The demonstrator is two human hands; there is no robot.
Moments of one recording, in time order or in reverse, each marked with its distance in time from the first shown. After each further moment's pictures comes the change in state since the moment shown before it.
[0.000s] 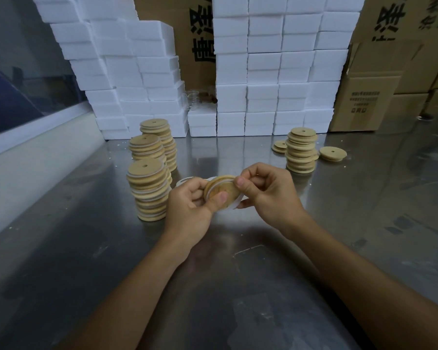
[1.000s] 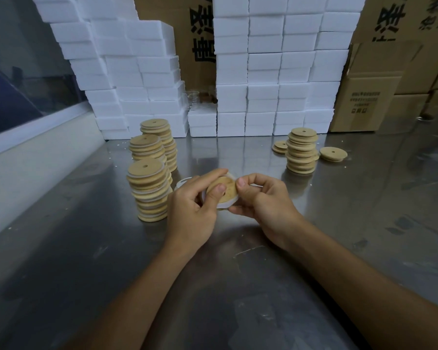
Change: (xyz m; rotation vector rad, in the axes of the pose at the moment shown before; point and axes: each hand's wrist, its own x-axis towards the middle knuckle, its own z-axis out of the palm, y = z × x) left_hand 0.000 -0.001 0.000 0.305 0.076 0.404; right_hand -0.005 0.002 0.011 0.337 -0.003 0.308
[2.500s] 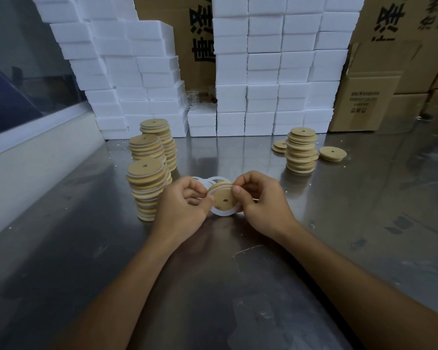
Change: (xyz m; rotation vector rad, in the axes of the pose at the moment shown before) left_hand 0.008 -0.018 -0.014 0.058 -0.095 -0.361; right_hand 0.008 0.012 -0.008 -0.605 0.104 -0.300
